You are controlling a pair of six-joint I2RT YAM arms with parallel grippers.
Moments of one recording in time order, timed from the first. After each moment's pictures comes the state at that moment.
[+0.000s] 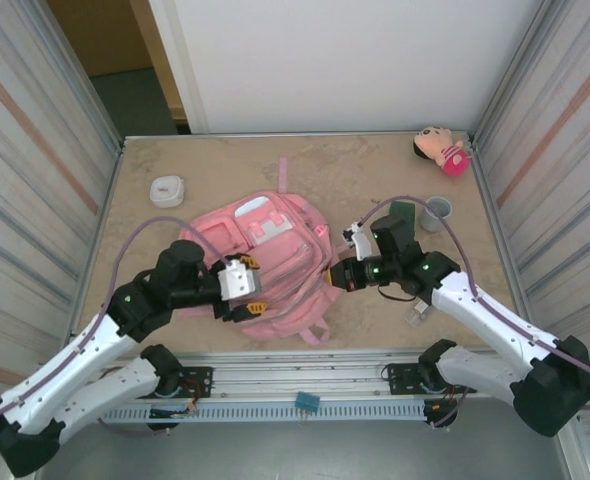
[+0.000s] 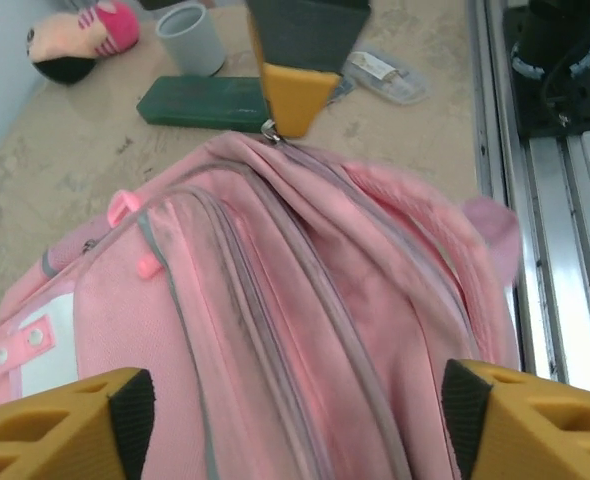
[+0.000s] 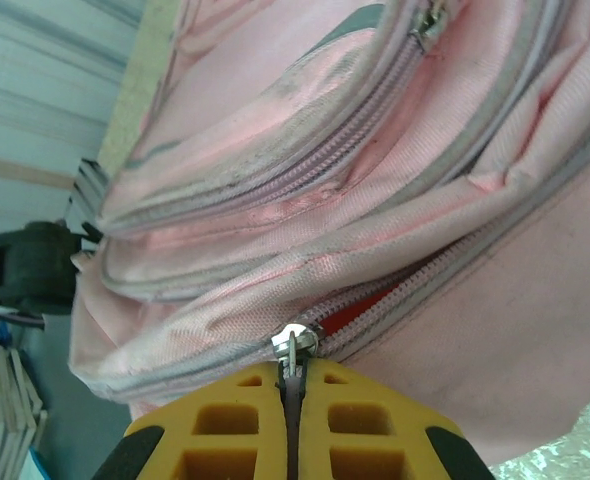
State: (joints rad) left arm -0.77 0.76 0.78 -0.60 0.36 0.51; right arm 0.63 1.04 0.76 -0.50 -0.54 0.49
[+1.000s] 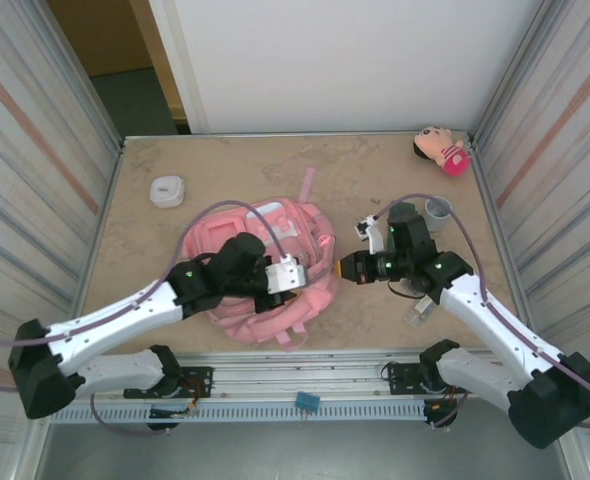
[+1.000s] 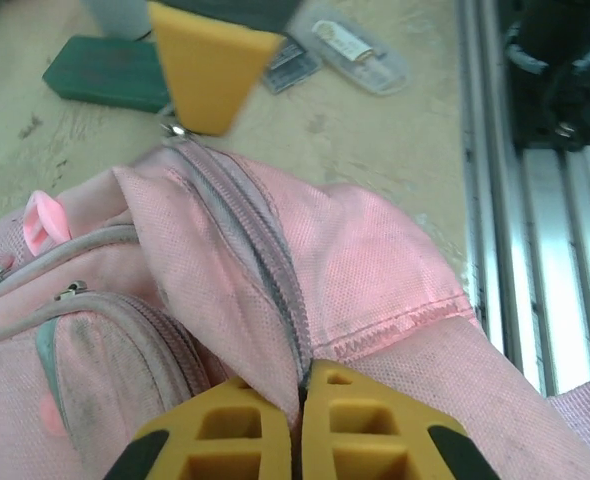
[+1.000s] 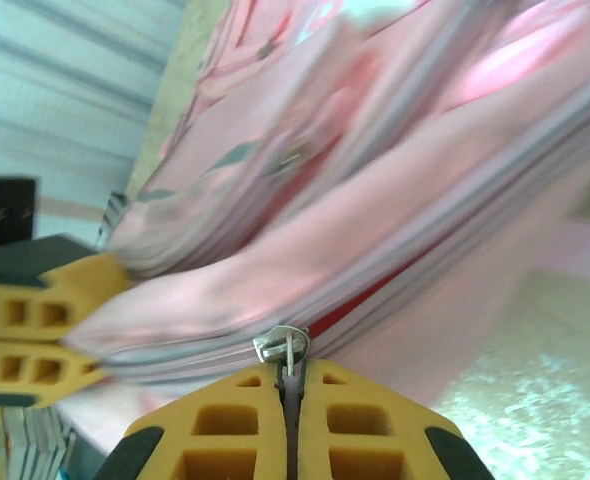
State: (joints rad) left arm -0.94 1.07 0.86 -0.47 0.30 0.48; right arm 0.46 1.00 0.75 -0.51 -0.64 0.47
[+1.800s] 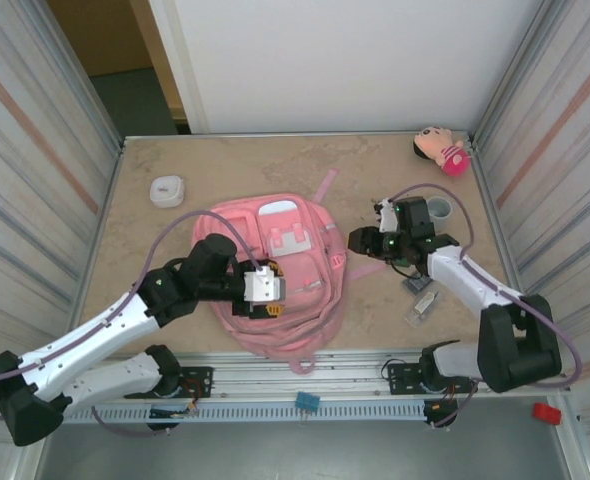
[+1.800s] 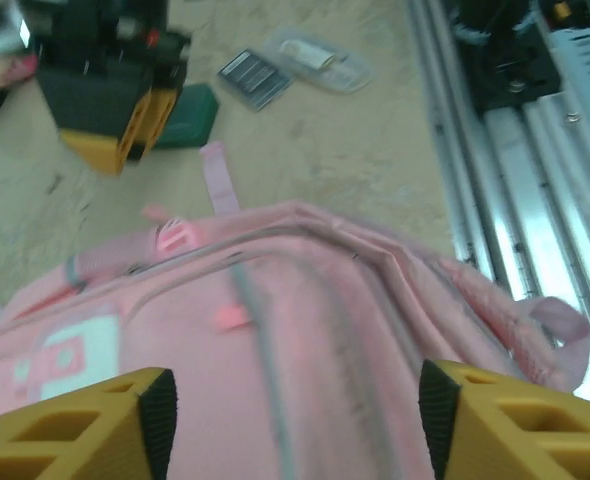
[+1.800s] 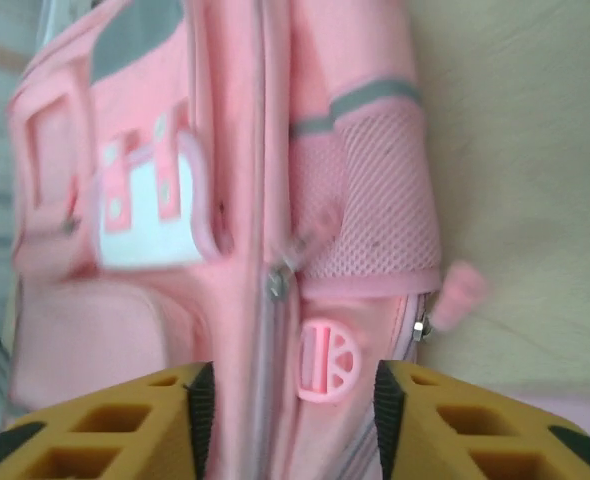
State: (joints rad) left arm -0.85 0.93 0.81 -0.55 0.36 0.67; right arm 0.26 1.27 0.74 -0.28 -0.51 0.46
